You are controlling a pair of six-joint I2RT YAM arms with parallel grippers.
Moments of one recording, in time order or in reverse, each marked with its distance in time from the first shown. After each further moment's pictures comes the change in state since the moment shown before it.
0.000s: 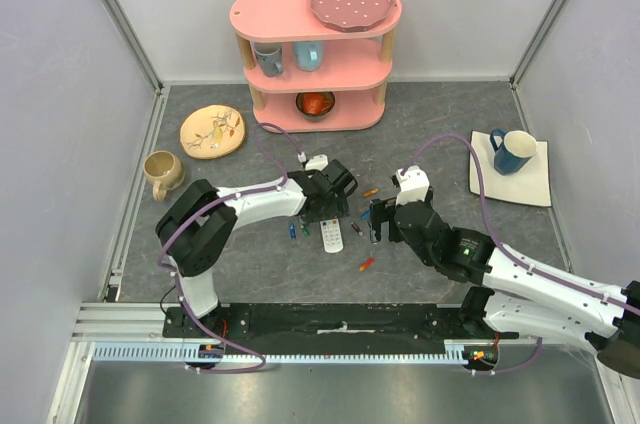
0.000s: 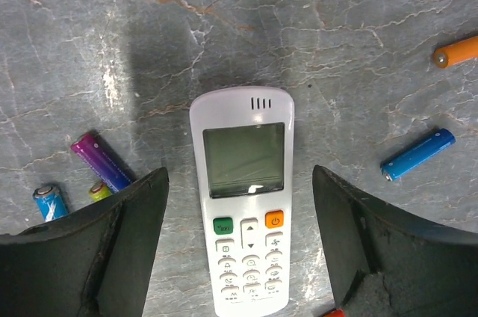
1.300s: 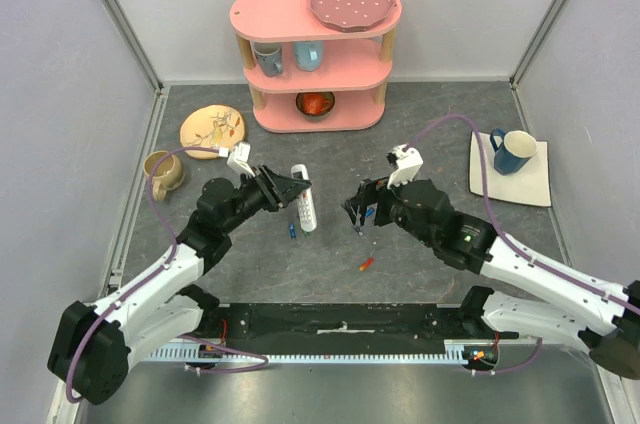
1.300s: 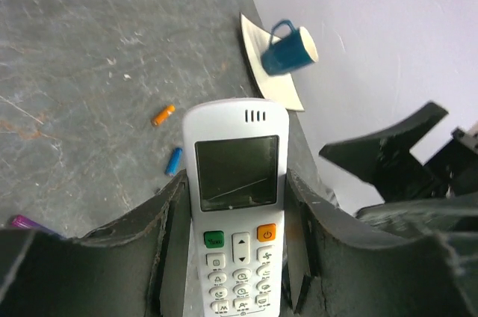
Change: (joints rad) left arm 0.329 -0.887 -0.678 0.857 0.513 0.082; right arm -0.055 0.079 0.151 0.115 -0.243 0.030
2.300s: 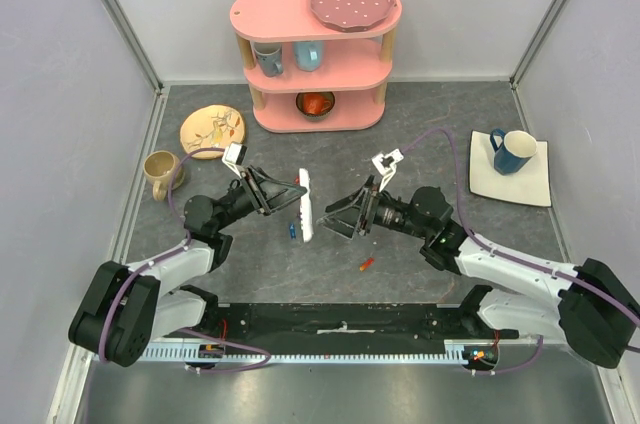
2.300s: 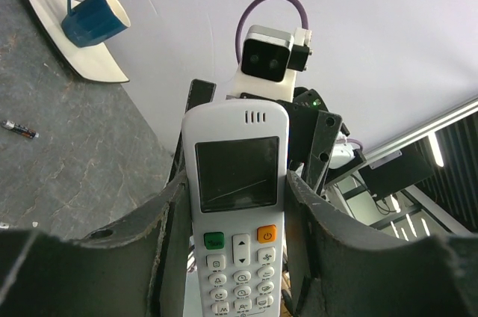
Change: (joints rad) left arm 0.172 0.237 -0.190 0.932 0.529 -0.536; right arm -0.139 0.117 -0.307 0.896 -0.733 0.342
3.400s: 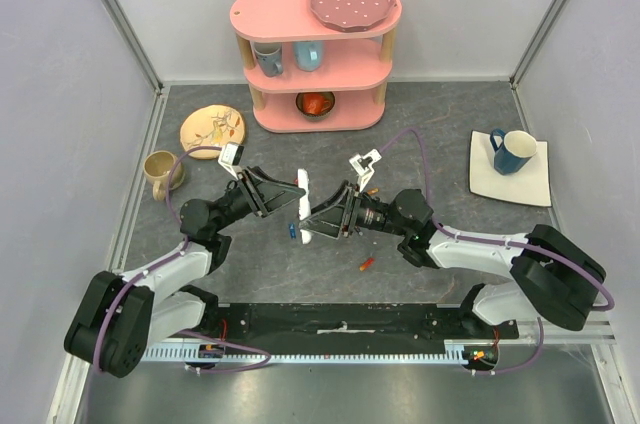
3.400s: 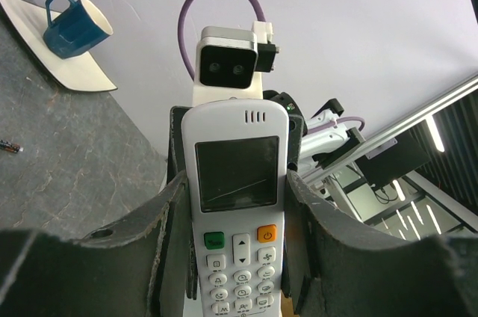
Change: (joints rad) left arm -0.013 -0.060 0.005 0.003 -0.002 0.013; right arm 0.080 0.274 0.042 0.377 -0.073 0.157
